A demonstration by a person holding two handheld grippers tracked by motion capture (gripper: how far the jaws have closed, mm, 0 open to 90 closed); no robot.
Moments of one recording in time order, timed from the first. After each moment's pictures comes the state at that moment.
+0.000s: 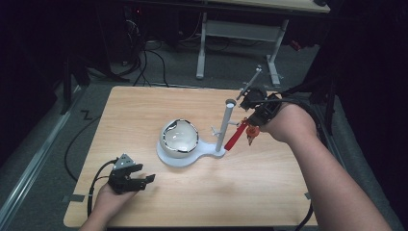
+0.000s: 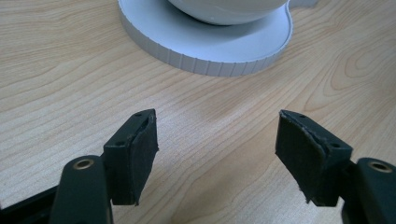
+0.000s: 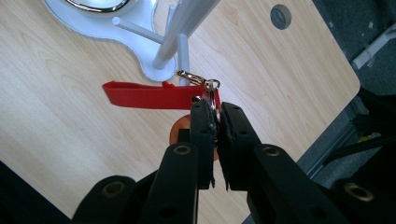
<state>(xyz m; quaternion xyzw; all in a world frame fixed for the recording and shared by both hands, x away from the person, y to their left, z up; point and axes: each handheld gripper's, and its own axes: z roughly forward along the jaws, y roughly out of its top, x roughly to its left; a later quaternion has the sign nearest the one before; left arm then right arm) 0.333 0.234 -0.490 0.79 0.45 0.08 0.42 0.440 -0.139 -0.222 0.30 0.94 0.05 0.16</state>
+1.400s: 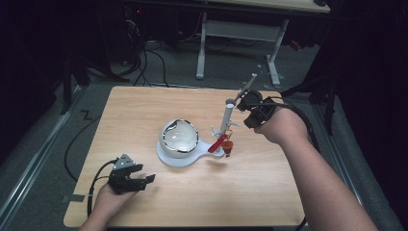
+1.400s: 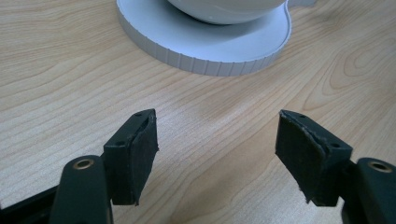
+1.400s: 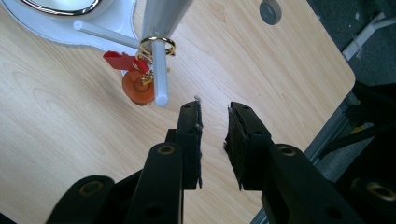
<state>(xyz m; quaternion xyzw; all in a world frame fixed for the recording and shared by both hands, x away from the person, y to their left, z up) 0.332 0.234 -0.490 0.79 0.45 0.08 0.42 0.450 -0.139 -0.249 0.33 0.92 0.05 0.18</state>
